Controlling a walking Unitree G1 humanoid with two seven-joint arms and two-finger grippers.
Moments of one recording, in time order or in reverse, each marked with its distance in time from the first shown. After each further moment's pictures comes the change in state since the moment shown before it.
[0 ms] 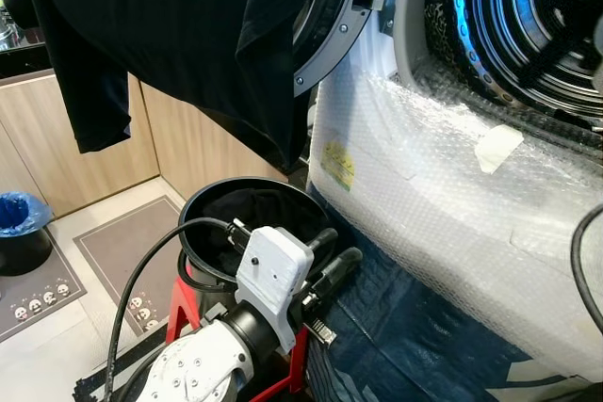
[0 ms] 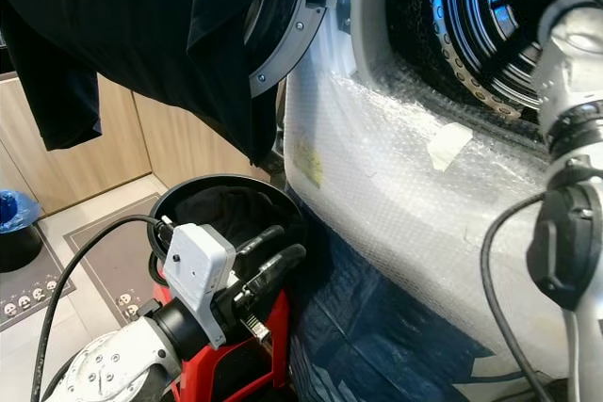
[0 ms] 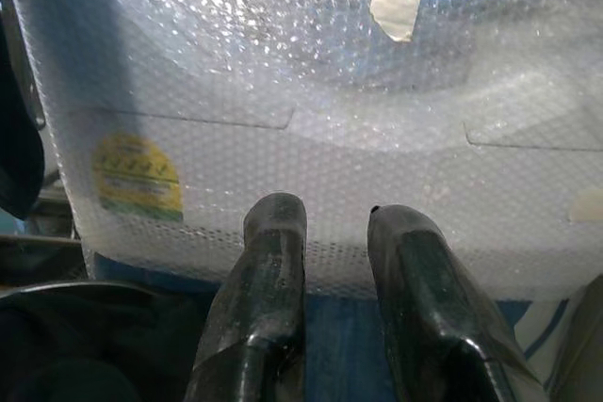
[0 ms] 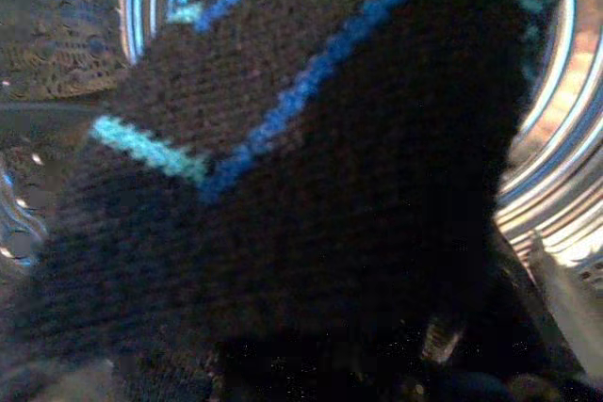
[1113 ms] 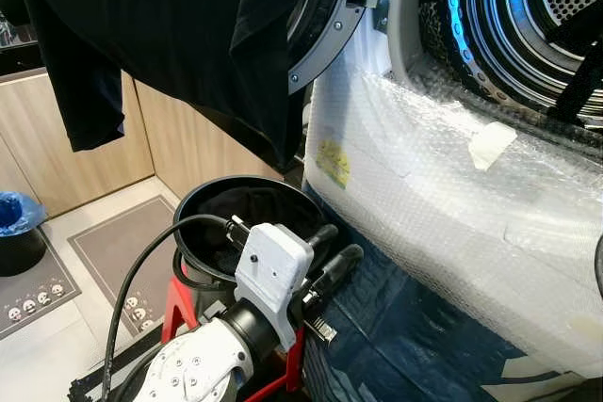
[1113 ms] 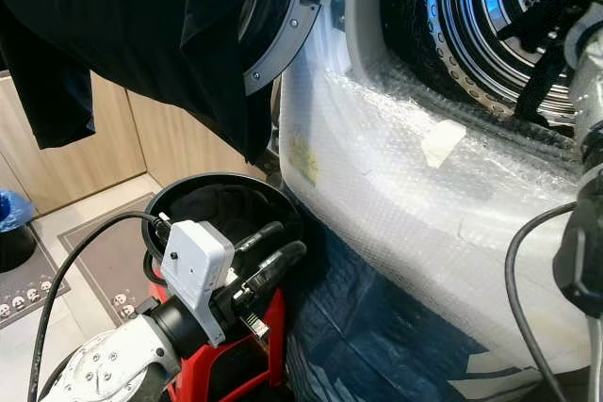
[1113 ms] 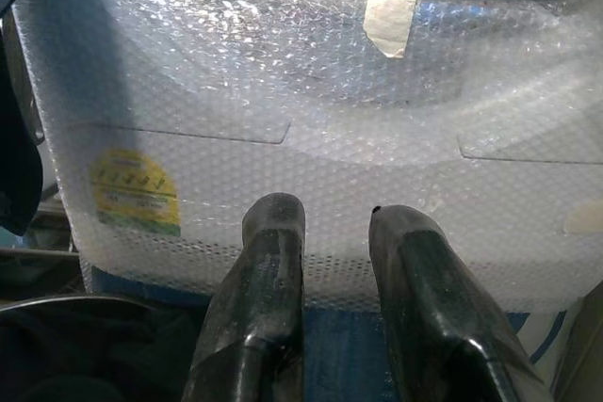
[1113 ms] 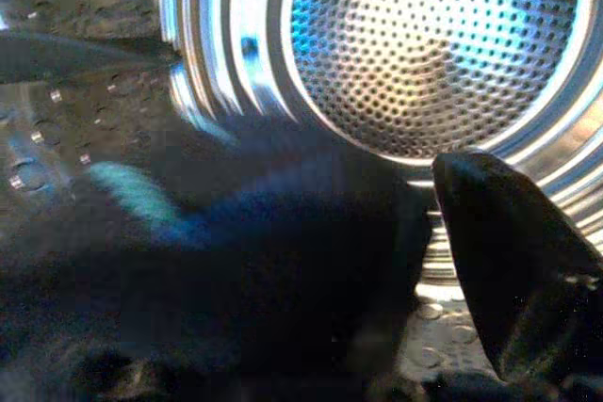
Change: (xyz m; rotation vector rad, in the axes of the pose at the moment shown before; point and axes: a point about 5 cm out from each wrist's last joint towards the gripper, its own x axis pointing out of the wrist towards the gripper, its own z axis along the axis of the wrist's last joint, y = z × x) left arm 0.001 0.000 0.006 0.009 -0.025 -0.005; right arm 0.001 -0.007 -0.006 -0.076 0.059 0.129
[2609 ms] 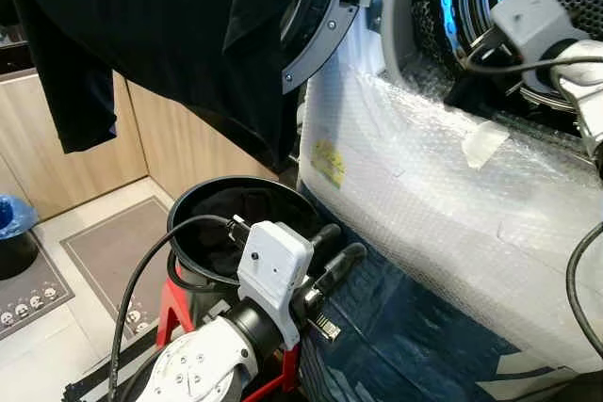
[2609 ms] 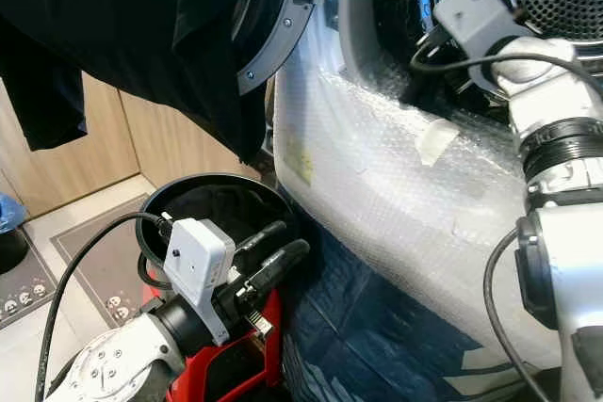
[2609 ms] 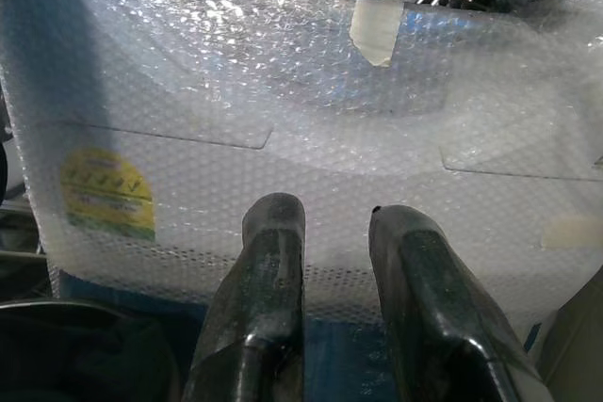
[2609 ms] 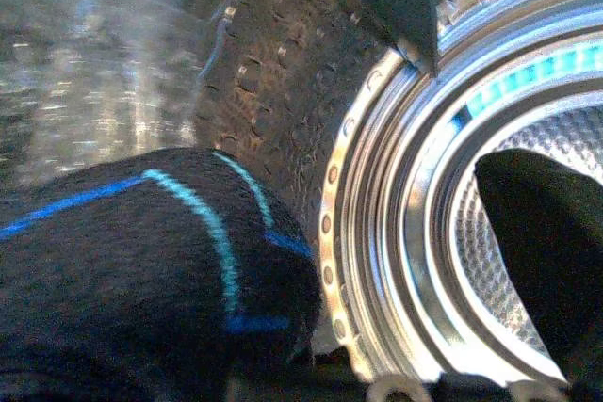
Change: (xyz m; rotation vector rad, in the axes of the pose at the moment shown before) left arm 0.003 -0.002 -0.001 -0.047 -0.012 -0.008; right arm -0.009 0.075 -0.009 -0.757 -0.070 0.525
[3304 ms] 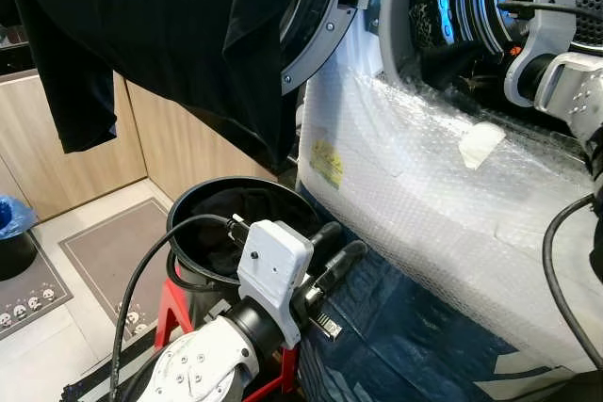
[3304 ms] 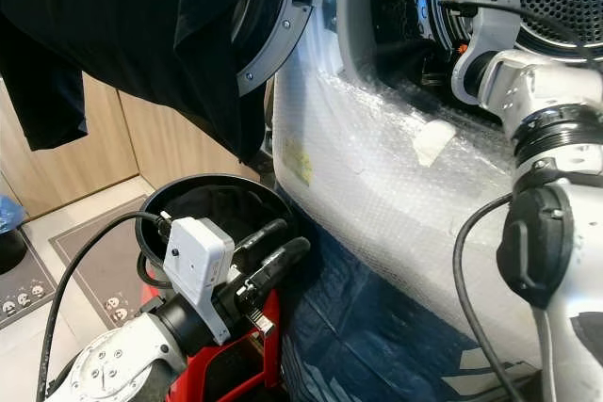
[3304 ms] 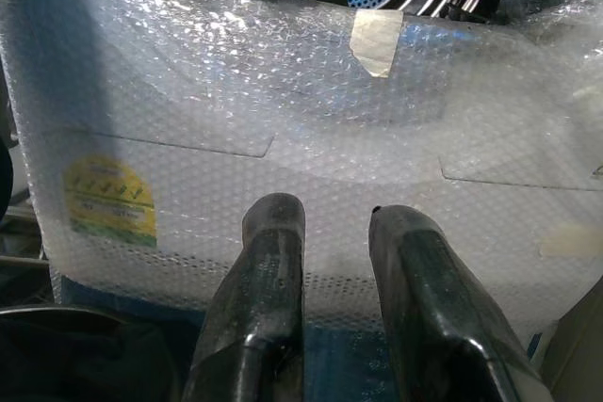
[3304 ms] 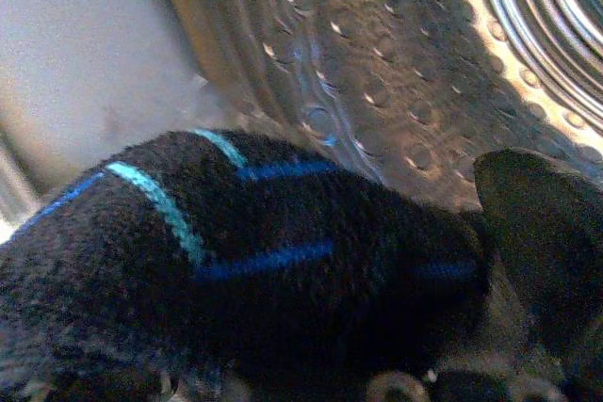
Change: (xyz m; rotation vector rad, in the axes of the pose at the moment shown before) left arm 0.001 0.000 0.001 -0.004 -0.012 0.007; right arm 0.005 0.023 -0.009 0.992 0.070 0.052
